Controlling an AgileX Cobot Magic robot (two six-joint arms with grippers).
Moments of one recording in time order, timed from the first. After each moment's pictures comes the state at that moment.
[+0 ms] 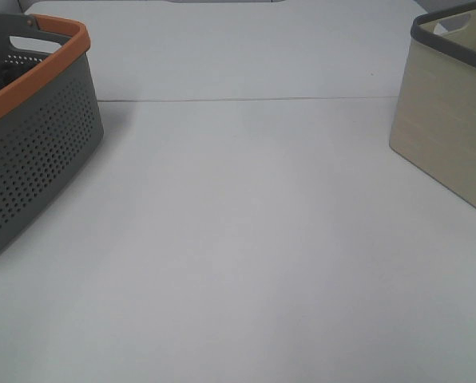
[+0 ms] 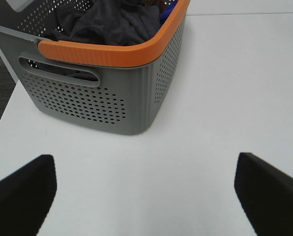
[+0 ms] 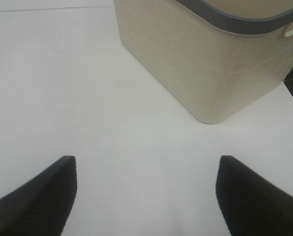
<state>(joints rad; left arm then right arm) 0.02 0.00 -0.50 -0.01 1.05 0.00 -0.07 0.00 -0.50 0.01 1.07 0.02</state>
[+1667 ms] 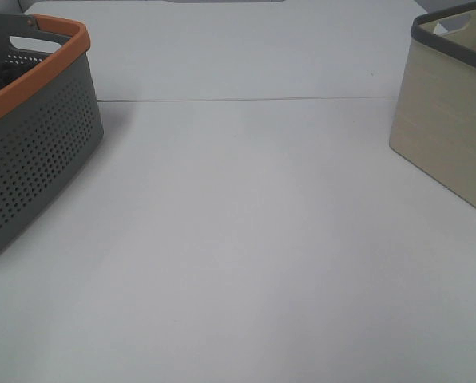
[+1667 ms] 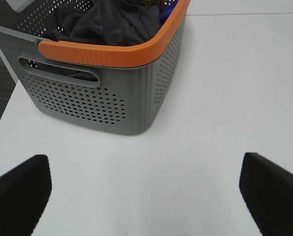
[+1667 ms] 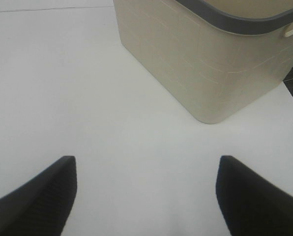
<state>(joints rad) 0.02 0.00 -0.50 -0.01 1.05 0.00 -0.07 0.00 -0.50 0.01 1.07 0.02</state>
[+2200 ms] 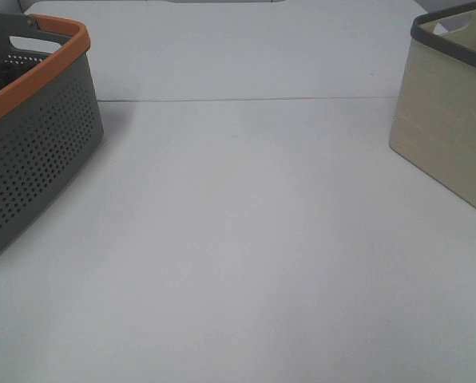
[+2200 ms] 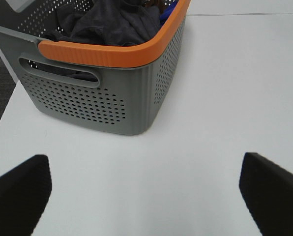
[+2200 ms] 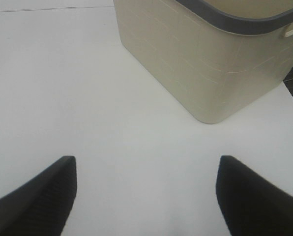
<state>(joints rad) 0.02 0.00 -0.50 -0.01 1.05 0.00 -0.07 0.00 -0.50 0.01 1.07 0.02</state>
